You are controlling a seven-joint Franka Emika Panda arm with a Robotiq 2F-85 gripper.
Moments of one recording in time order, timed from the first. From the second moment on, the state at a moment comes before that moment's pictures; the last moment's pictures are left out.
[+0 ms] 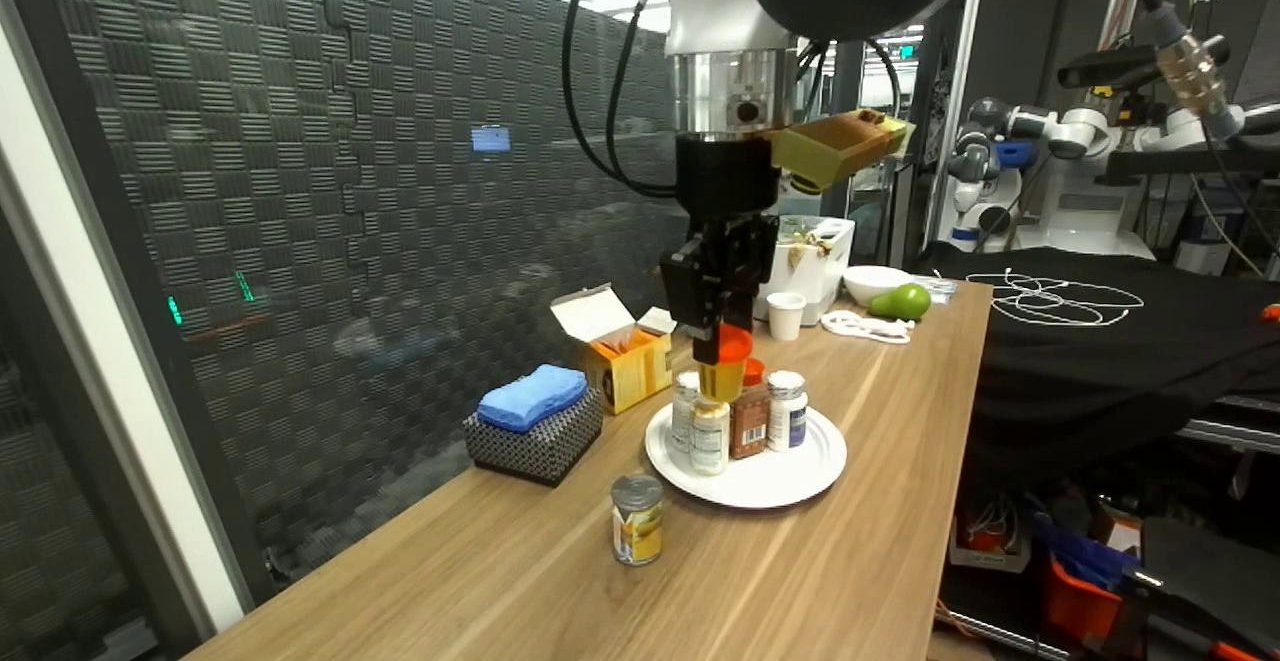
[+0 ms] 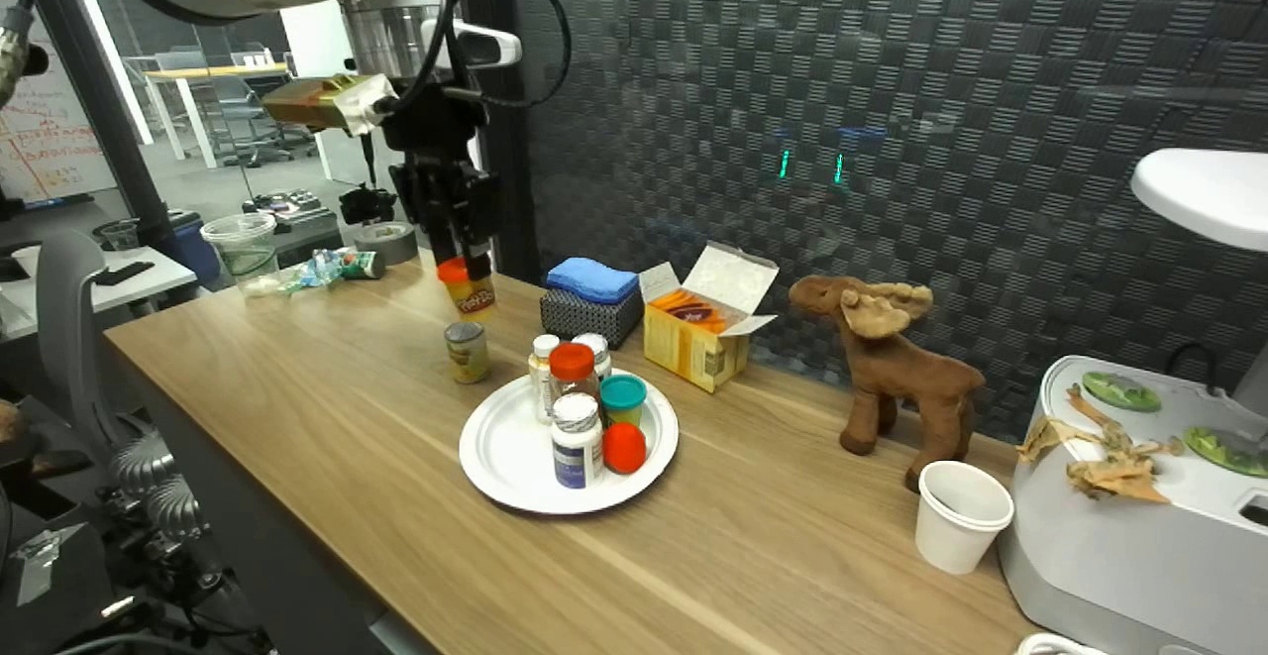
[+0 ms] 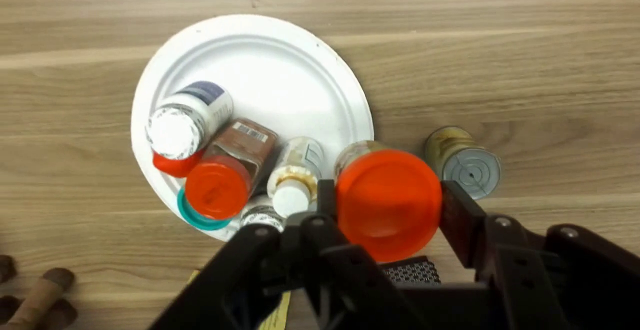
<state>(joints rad) 0.14 0.01 0.07 -2.22 -0.12 2.26 0.19</state>
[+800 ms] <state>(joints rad) 0.03 0.10 0.02 -2.31 -0.10 2.41 0.18</state>
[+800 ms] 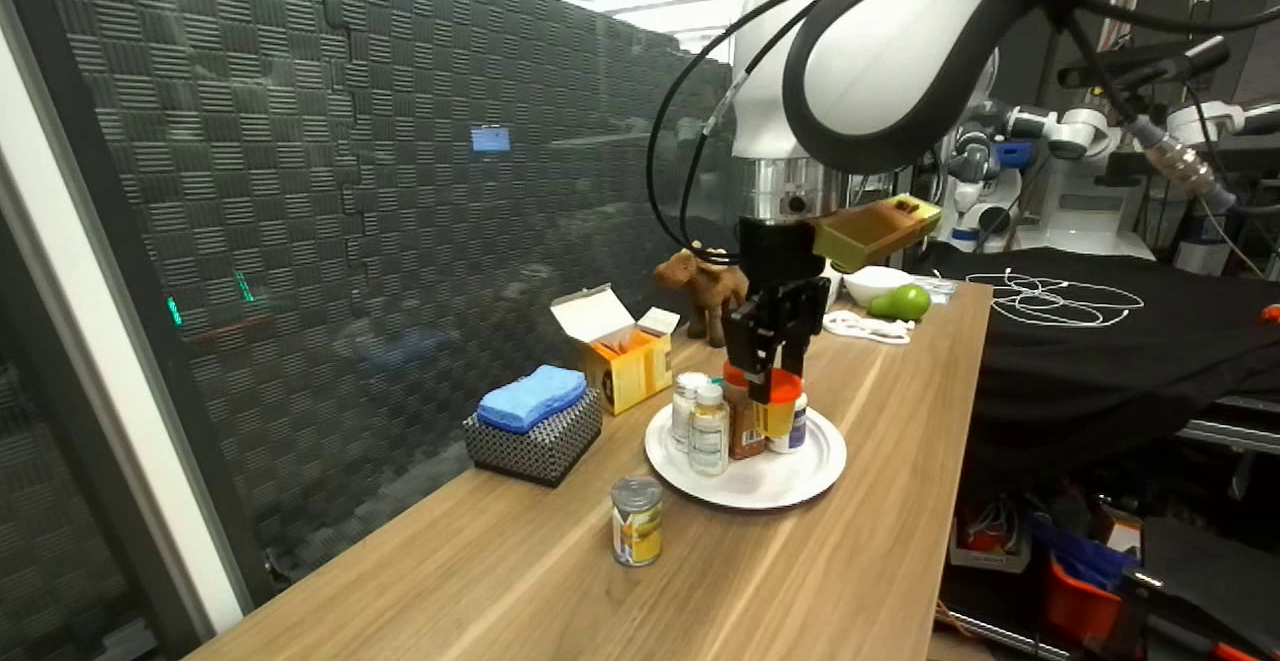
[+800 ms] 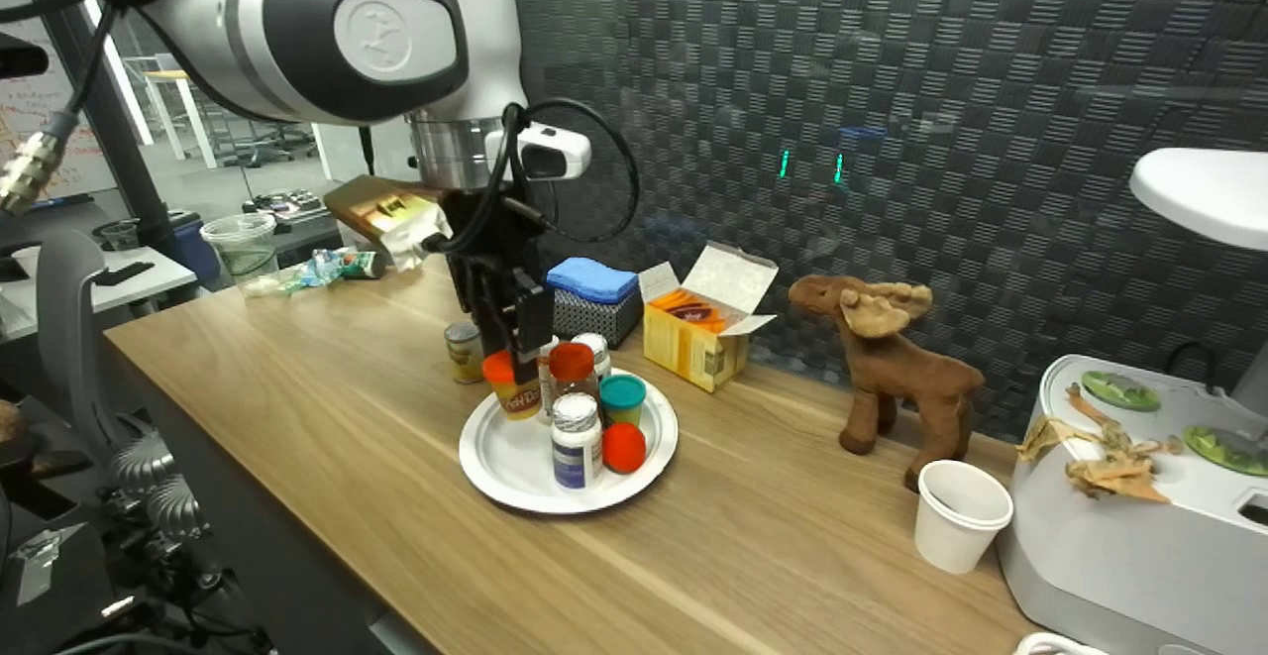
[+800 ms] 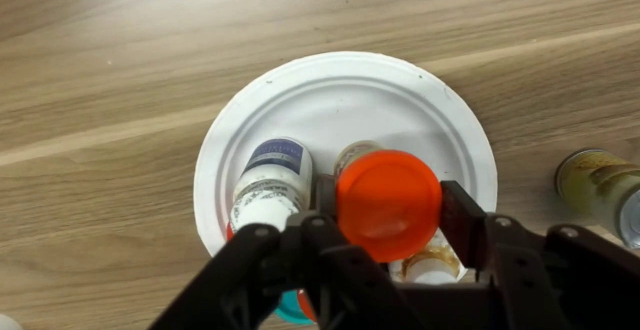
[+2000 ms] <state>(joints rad) -0.01 0.21 0.01 -2.35 -0.03 2.56 0.06</state>
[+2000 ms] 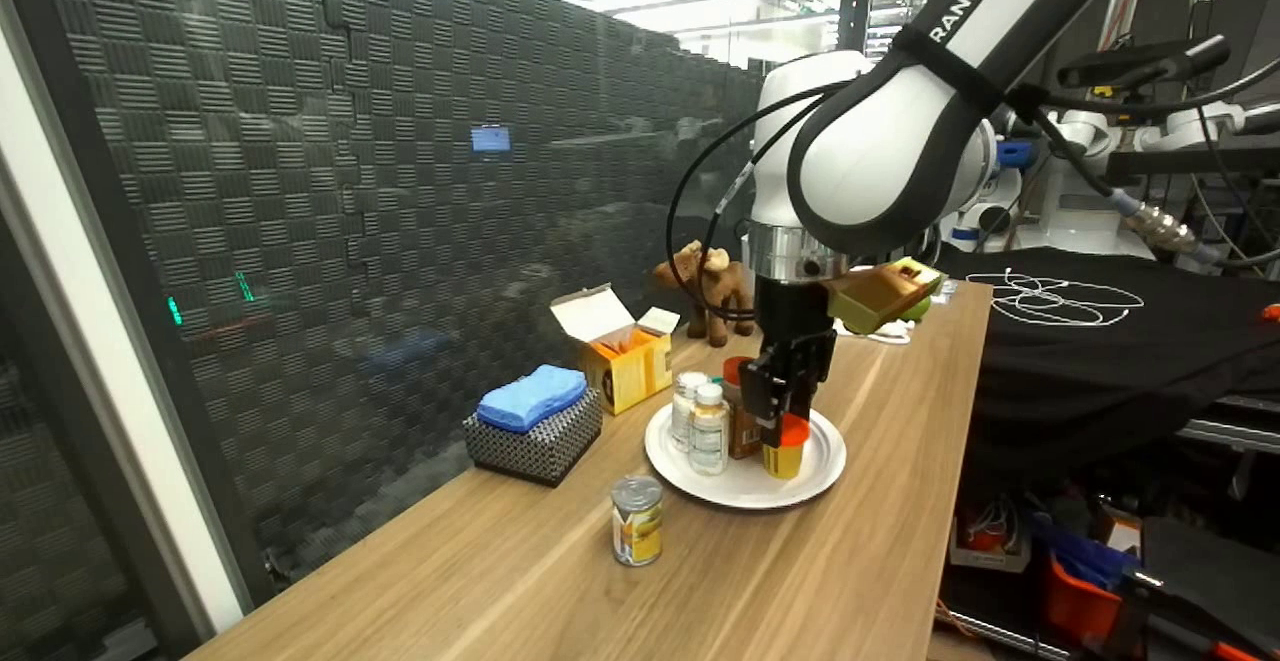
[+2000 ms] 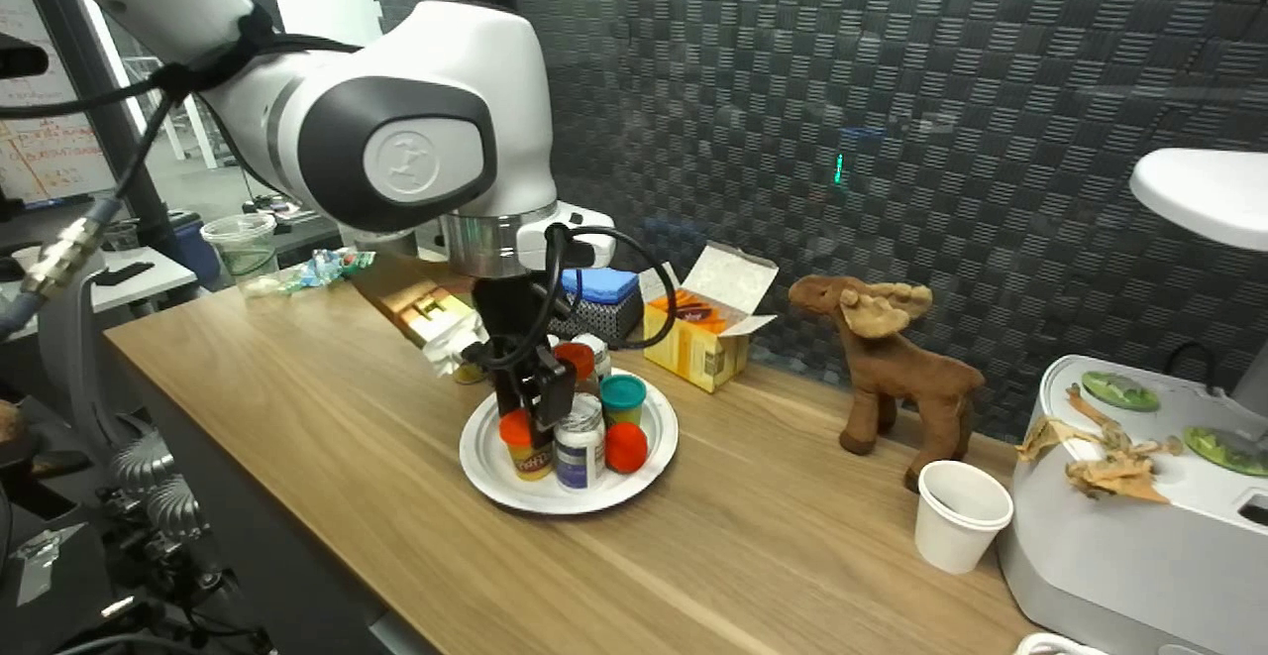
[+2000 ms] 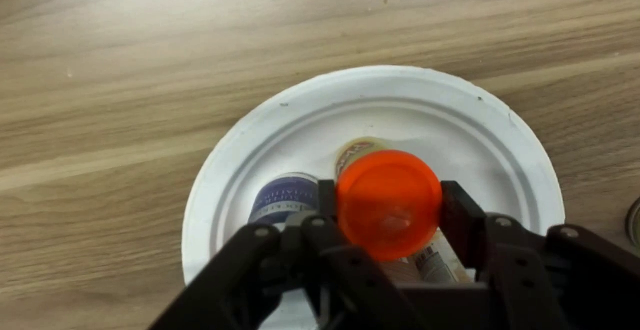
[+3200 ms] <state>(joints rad) 0.02 0.00 0.03 -2.47 -0.03 2.56 0.19</state>
